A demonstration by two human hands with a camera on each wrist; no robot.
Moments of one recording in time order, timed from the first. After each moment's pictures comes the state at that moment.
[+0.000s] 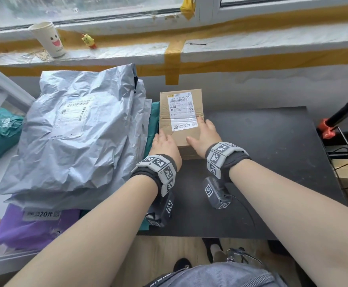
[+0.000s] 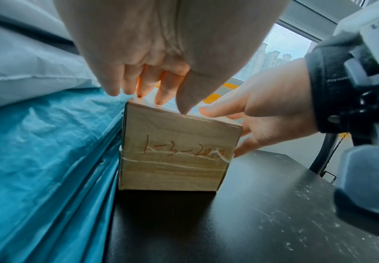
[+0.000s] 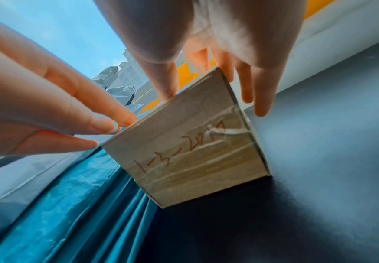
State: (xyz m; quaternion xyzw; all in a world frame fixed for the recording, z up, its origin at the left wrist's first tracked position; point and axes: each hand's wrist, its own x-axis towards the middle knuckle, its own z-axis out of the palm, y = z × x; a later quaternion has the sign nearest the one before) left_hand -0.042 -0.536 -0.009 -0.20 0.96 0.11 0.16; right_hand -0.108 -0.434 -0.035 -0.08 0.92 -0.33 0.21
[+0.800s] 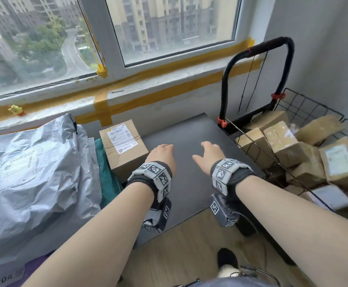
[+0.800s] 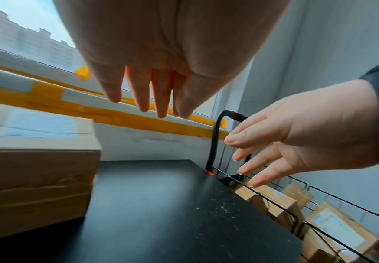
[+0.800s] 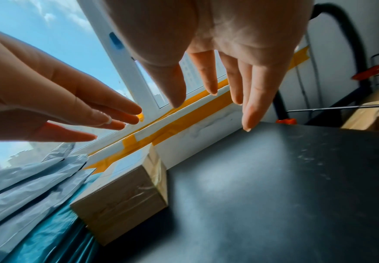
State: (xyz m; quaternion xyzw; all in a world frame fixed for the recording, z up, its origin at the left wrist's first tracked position) left_hand 0.014 -0.438 0.056 0.11 0.98 0.12 0.13; right_hand 0.027 -0.295 0.030 0.16 0.92 -0.33 0.10
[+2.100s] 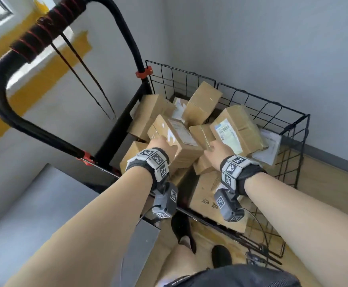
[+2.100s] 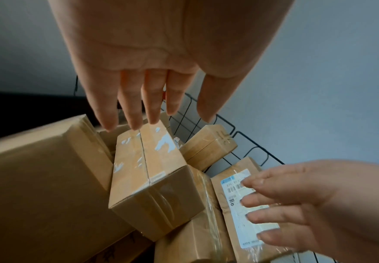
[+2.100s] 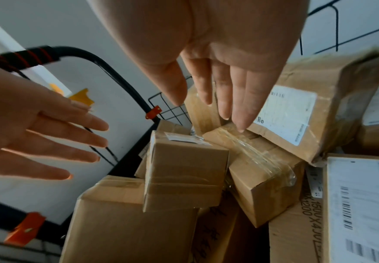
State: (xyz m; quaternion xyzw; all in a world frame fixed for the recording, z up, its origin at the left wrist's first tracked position) left_hand -0.124 0.045 -0.039 0.22 0.91 0.10 0.35; right_hand -0.002 0.153 -0.084 0.48 0.78 -0.37 0.14
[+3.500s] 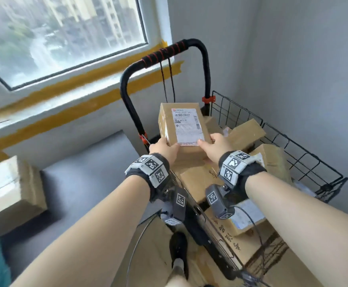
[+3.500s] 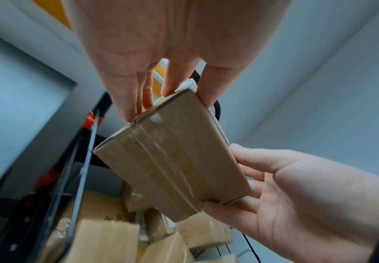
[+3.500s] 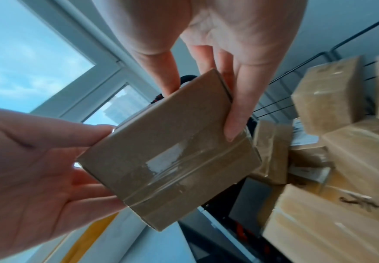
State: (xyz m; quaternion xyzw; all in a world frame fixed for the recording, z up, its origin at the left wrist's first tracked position) left_hand -0.044 -0.051 0.036 -0.01 0.92 0.36 0.18; right_hand 0.005 0.091 0.031 0.26 0.84 -0.48 0.02
